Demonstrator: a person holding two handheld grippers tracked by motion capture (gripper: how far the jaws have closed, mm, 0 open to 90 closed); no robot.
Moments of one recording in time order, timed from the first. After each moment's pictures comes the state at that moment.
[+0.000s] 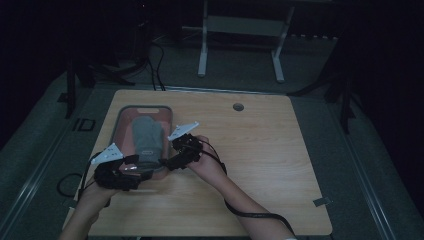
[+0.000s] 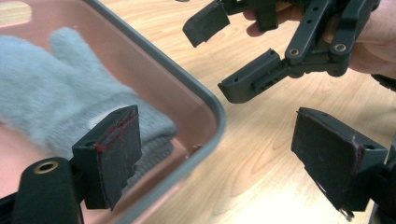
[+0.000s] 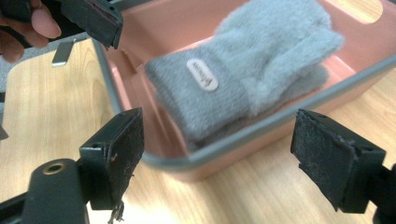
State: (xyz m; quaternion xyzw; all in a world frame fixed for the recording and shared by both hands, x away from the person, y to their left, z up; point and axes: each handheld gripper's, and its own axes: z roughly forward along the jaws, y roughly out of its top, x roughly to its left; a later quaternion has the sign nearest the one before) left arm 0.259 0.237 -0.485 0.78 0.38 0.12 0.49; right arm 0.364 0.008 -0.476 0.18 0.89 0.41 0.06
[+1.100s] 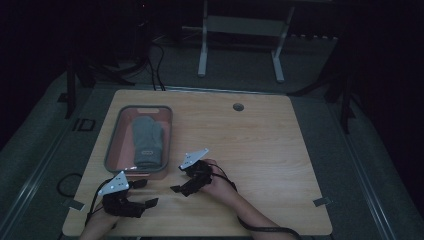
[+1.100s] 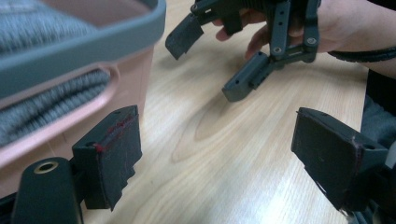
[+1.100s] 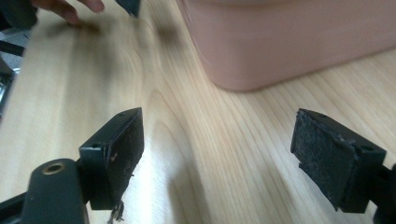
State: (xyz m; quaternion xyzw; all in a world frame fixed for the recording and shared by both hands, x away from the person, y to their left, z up) left arm 0.230 0.234 -0.559 0.78 0.34 0.08 0.51; right arm 0.342 -0.027 -0.556 0.11 0.91 0.41 0.00
